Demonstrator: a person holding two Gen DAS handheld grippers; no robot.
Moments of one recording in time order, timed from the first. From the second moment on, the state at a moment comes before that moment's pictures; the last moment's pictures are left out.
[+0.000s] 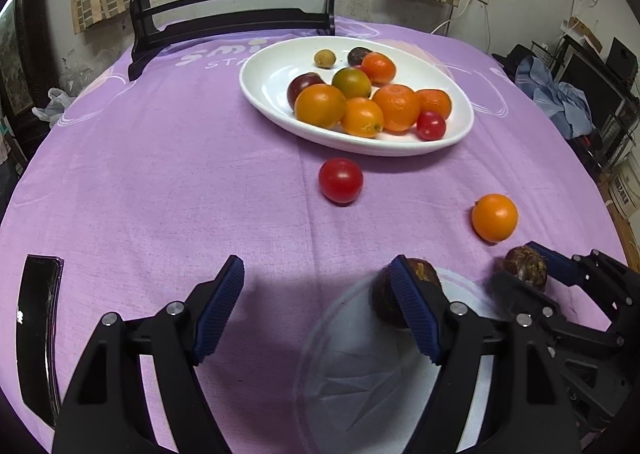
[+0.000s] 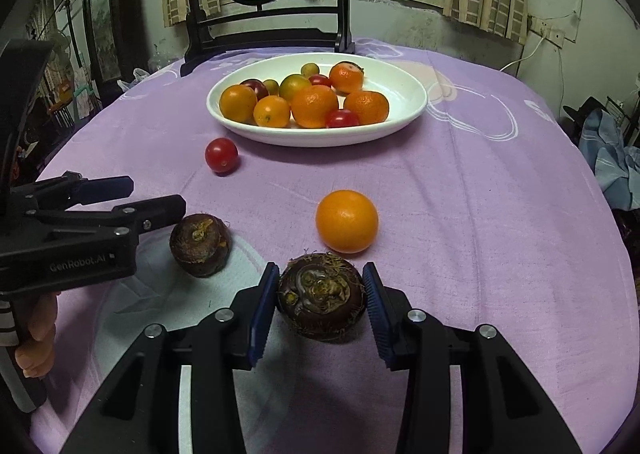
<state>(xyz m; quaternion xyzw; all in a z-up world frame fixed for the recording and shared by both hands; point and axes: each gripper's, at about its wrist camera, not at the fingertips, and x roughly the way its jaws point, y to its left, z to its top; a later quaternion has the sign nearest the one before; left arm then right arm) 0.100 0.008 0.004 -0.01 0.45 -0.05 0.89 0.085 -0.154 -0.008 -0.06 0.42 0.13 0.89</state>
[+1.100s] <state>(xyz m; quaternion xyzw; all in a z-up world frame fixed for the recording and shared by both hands) 0.091 -0.051 -0.018 0.07 0.45 -0.10 0.88 0.093 -0.169 -0.018 -0.04 0.46 0.13 0.88</state>
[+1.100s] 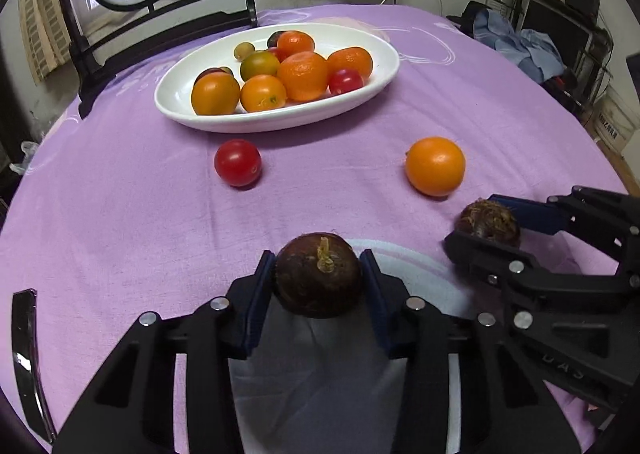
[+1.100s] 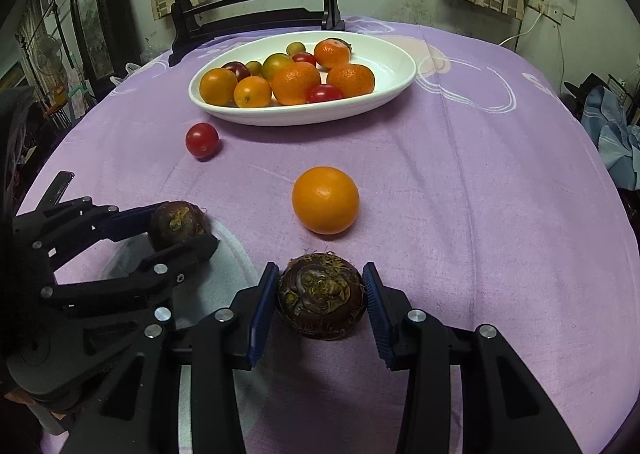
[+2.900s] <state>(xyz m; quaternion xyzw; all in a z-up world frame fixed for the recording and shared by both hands) 0.195 0.015 0.065 -0.04 0.43 -0.02 0.90 0.190 -0.181 0.037 0.02 0.41 0.15 0.90</state>
